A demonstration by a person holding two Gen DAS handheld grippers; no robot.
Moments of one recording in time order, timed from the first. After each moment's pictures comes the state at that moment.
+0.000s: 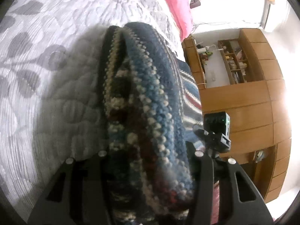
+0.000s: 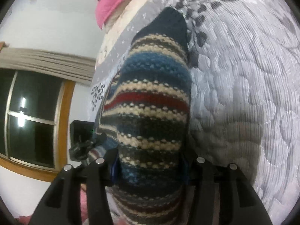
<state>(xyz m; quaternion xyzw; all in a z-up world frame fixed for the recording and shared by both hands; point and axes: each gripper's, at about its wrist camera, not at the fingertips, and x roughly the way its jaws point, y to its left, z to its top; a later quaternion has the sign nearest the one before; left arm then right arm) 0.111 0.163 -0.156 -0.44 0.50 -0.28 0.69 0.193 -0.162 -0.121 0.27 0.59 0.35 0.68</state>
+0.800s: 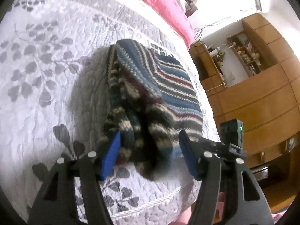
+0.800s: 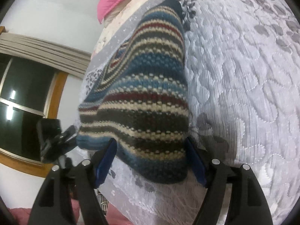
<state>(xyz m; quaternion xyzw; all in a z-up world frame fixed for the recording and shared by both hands) 0.010 0.163 -0.052 -0.34 0.47 -0.20 0.79 0.088 -0.174 -0.111 0.23 0.59 0.32 0.71</state>
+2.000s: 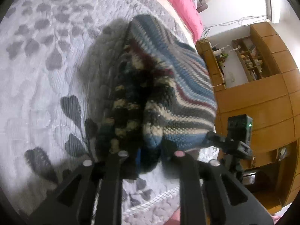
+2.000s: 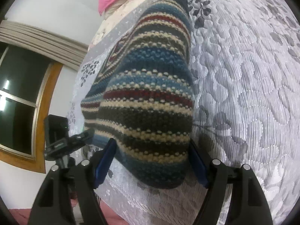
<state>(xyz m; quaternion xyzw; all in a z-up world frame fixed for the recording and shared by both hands) -0.014 0.194 -0.099 -0.39 0.51 -0.20 0.74 0.082 -0.138 -0.104 0.19 0.60 0.31 0.71</state>
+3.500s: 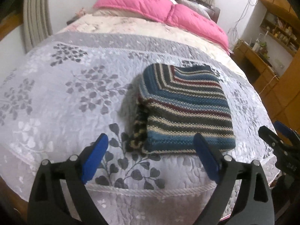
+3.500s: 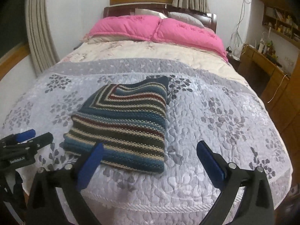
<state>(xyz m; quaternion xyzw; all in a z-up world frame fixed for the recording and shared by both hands) -0.088 0.119 0.043 -0.13 0.45 0.04 0.88 -0.038 -0.077 0.043 -0.07 0.40 0.09 0.91</state>
